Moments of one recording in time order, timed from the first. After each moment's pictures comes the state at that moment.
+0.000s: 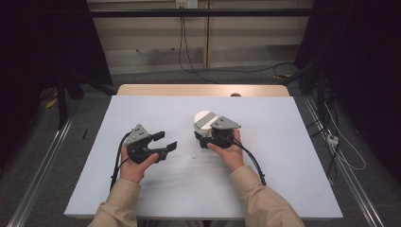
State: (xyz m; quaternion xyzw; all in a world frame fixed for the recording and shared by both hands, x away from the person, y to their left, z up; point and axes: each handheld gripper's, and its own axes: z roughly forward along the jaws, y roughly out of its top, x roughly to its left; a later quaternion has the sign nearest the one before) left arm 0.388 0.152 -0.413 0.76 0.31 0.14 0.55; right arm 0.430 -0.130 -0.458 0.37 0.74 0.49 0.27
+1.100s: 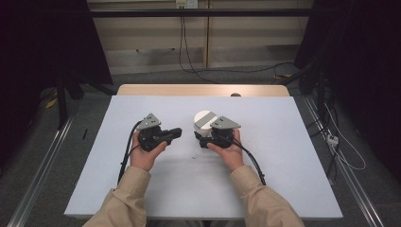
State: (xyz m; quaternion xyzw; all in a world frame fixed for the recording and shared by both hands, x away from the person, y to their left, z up) left arm 0.416 0.124 -0.400 0.78 0.30 0.10 0.53; right arm 0.430 -0.130 -0.458 0.37 0.74 0.49 0.27
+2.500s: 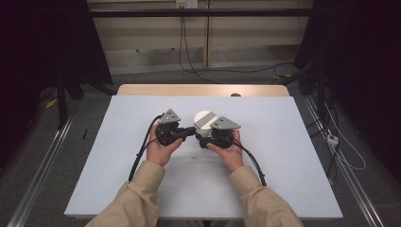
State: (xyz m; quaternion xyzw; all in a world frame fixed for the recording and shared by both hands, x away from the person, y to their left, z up) left arm 0.430 0.079 -0.399 0.81 0.28 0.09 0.50; right arm 0.429 -0.130 -0.459 0.37 0.74 0.49 0.28
